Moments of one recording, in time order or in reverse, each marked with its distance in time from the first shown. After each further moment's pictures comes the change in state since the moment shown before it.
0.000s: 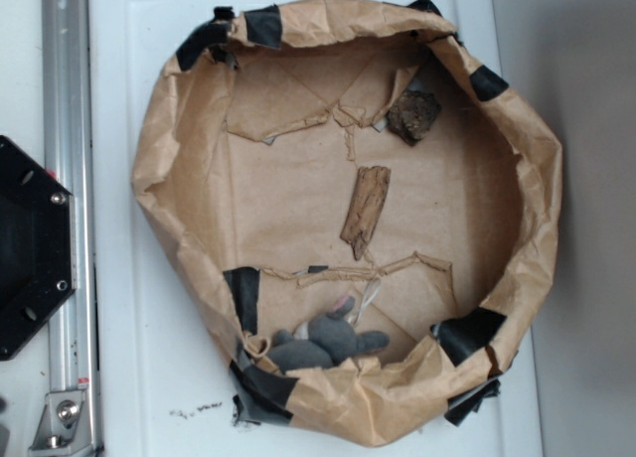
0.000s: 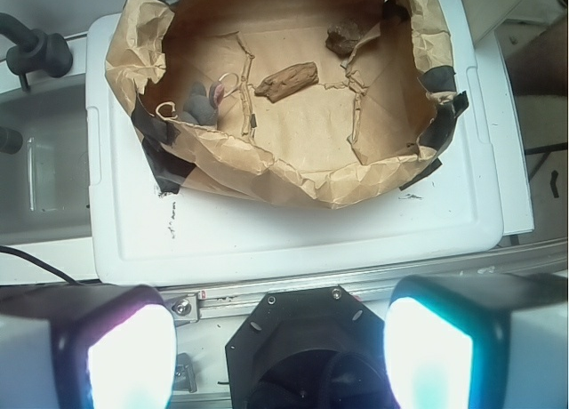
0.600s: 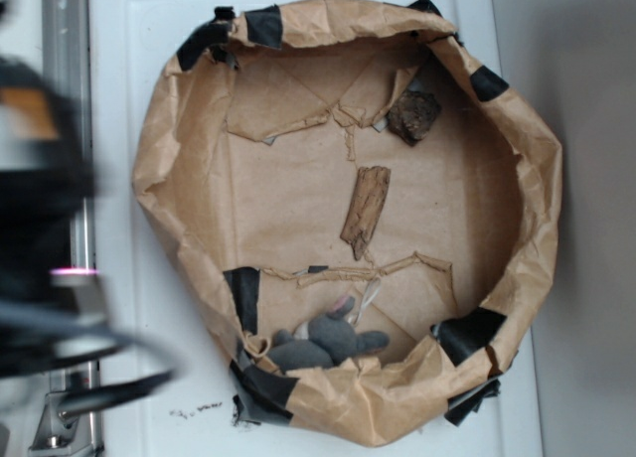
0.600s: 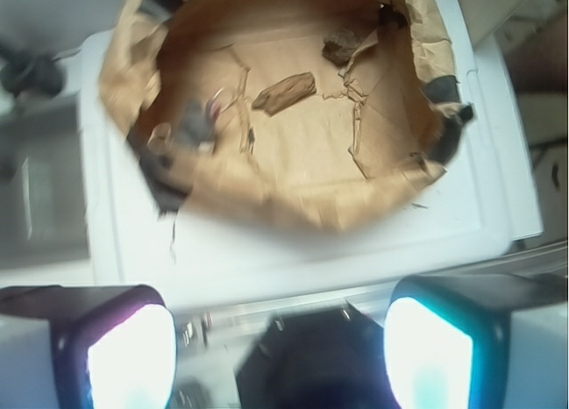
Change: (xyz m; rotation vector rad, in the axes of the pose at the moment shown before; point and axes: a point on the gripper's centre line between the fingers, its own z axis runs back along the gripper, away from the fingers) arm 0.048 -0.004 -0.044 0.018 0.099 0.154
